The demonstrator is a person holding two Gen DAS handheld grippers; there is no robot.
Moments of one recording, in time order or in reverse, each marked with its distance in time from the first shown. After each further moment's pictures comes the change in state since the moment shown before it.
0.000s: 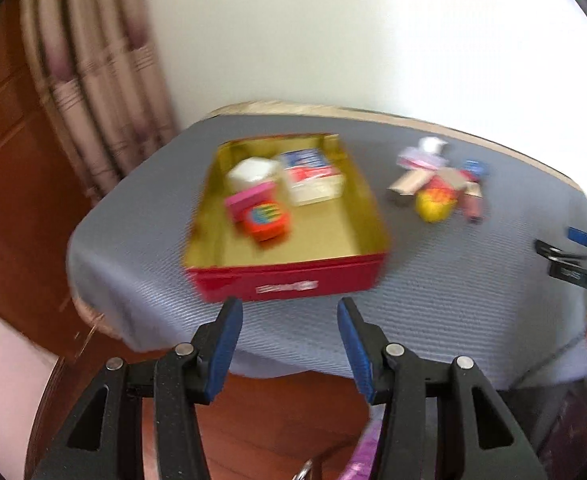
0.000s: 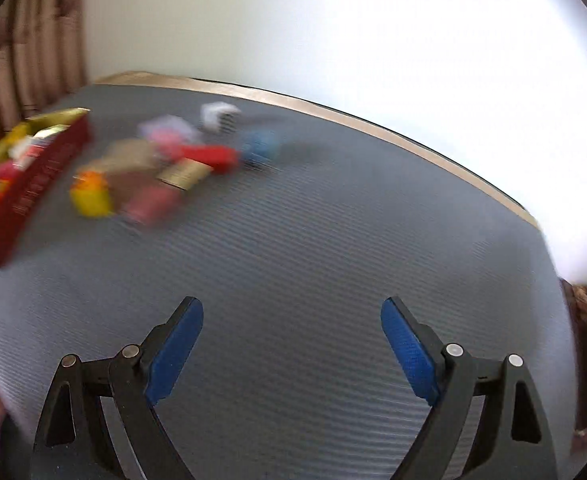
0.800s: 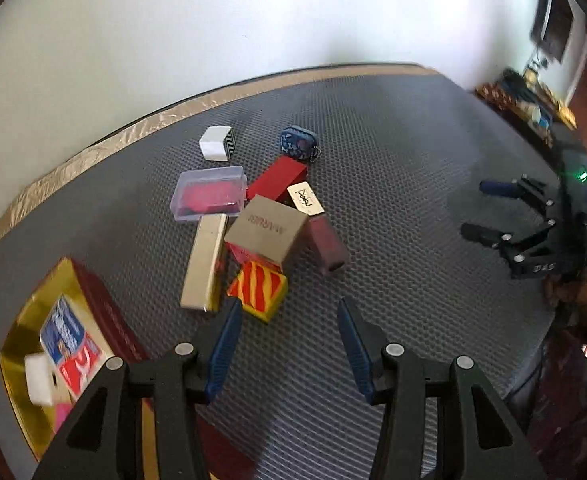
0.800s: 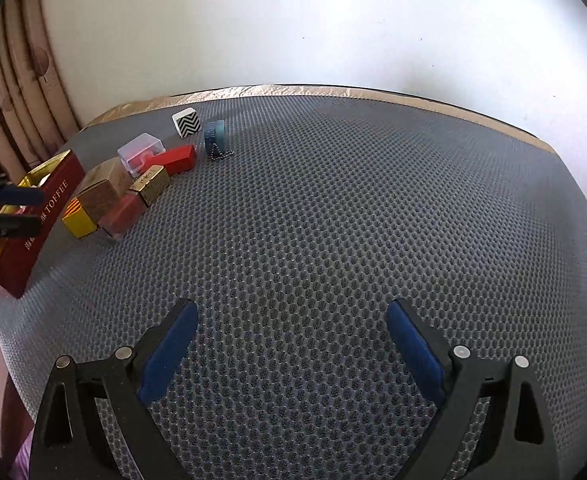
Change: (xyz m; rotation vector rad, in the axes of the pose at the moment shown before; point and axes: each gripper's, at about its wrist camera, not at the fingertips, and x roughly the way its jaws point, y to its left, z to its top) left arm 0.130 -0.142 0.120 0.598 0.182 -0.486; right arm 0.015 -0.044 -0.023 0.202 0.019 0.187
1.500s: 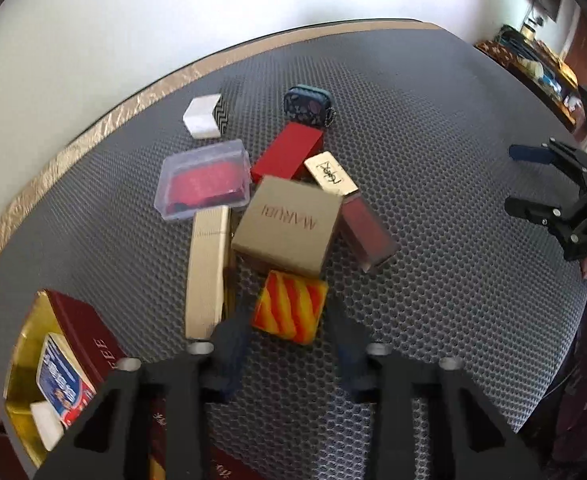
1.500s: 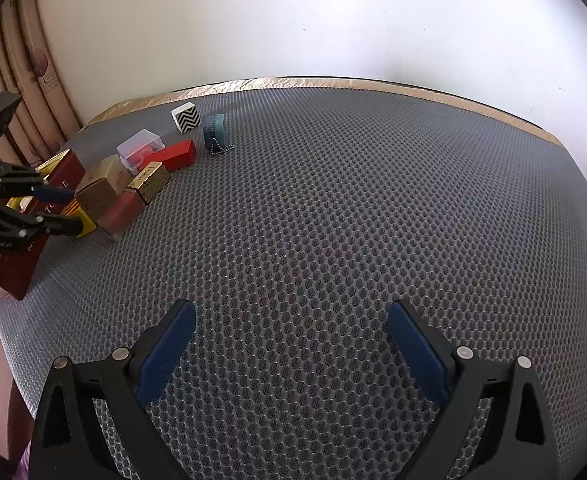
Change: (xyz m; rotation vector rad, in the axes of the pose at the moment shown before) left arm 0.051 0.018 0.010 0.072 0.104 0.008; right arm 0.008 -0.001 0.002 0.008 0.028 0.017
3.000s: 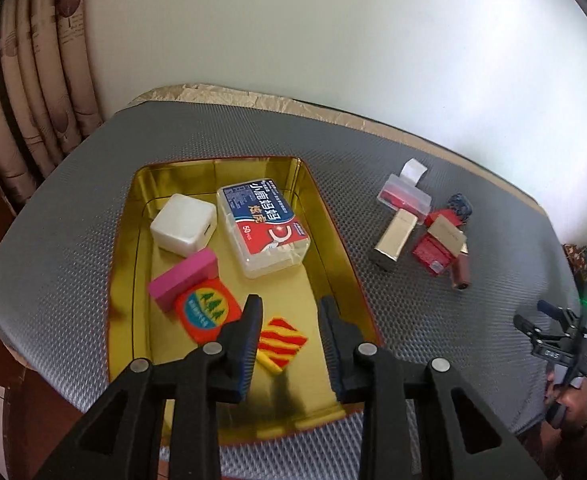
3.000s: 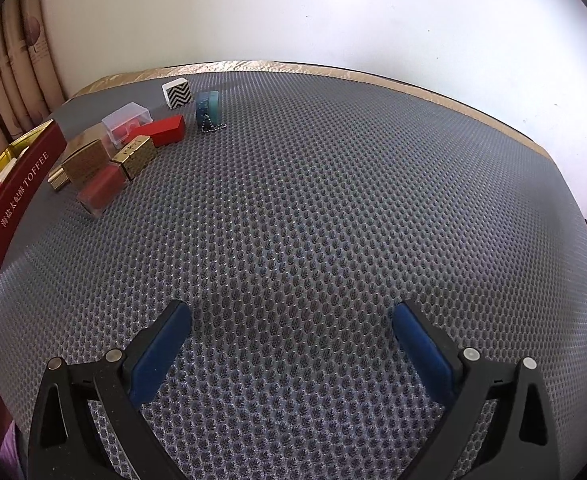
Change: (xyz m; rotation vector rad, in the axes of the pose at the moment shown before) left arm -0.113 0.071 -0.145 -0.707 -0.242 0.178; right arm 0.008 0.011 -0.003 -0.064 0.047 -0.106
